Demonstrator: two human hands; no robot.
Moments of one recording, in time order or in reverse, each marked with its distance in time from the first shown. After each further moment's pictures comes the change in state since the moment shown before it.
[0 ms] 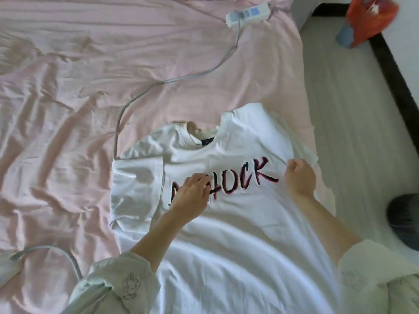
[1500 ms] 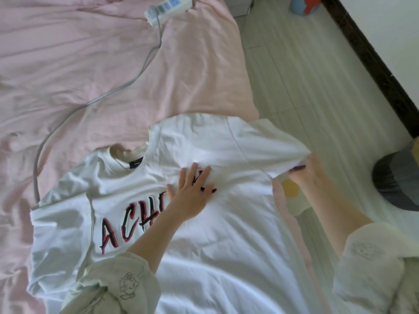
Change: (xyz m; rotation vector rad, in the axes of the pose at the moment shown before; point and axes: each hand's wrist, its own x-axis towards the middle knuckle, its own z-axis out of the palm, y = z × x) left_hand 0.095 0.107 0.089 0.229 -0.291 -0.084; right_hand 0.142 0.113 -0.069 1.343 -0.053 0.790
